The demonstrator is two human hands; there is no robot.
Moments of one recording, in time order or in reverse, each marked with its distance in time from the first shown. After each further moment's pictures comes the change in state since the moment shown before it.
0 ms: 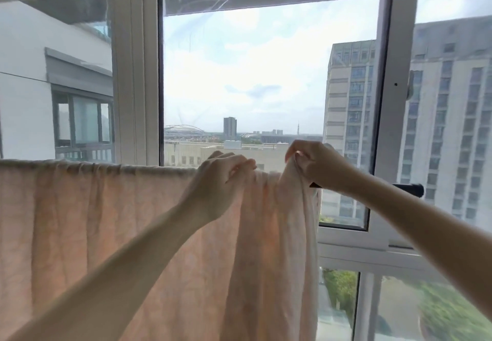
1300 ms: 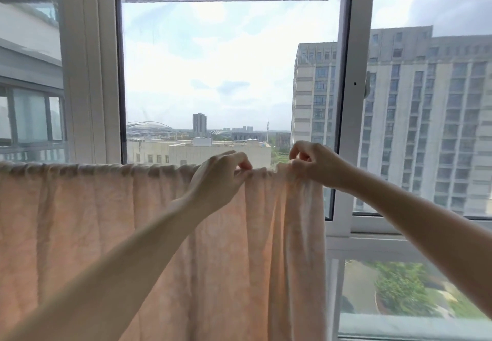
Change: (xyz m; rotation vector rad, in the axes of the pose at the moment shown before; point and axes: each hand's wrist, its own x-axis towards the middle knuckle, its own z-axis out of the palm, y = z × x) left_hand 0.032 0.000 0.053 0.064 -0.048 0.129; right_hand -0.020 0.044 -0.026 -0.107 -0.086 0.046
